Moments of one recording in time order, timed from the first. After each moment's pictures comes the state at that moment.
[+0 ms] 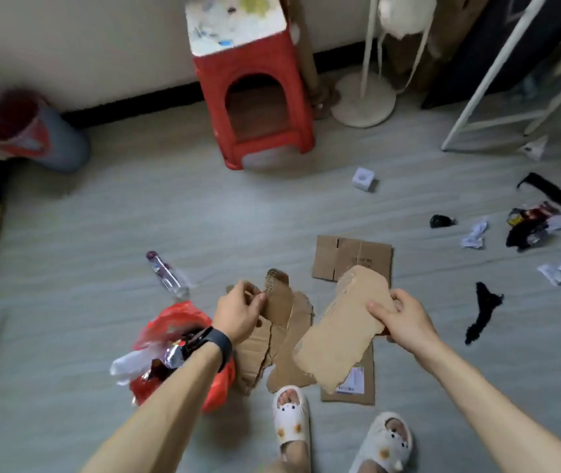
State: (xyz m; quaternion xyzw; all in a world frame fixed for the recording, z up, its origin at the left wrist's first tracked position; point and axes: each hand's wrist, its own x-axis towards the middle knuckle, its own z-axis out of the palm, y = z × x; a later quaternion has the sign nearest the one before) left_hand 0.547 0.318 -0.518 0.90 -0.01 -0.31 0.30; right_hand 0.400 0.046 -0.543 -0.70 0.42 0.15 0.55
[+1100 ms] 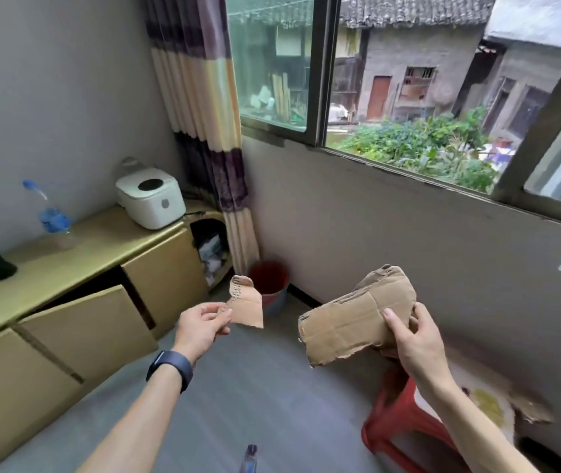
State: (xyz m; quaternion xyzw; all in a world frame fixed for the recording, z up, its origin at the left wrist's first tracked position) left_hand 0.930 0.652 -0.029 0.70 0.32 0.10 0.63; right_hand 1.021 0.304 -0.007 -0.79 0.00 0.02 0.61
